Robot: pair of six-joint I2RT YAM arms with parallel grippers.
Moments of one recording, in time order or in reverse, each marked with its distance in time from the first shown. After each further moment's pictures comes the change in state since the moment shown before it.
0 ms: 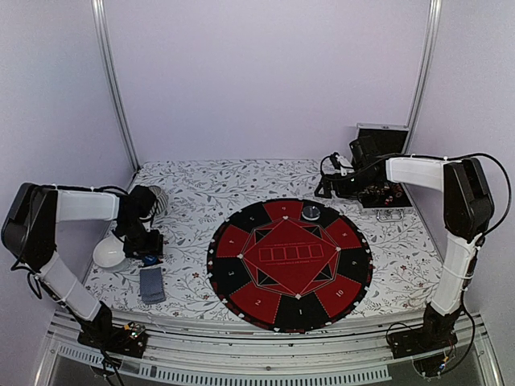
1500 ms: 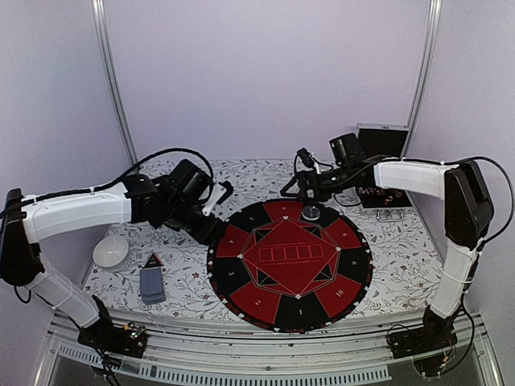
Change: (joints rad) left arm -0.587 -0.114 0.279 0.057 -0.061 0.308; right arm 0.158 -0.045 -0.013 0.136 -0.362 0.107
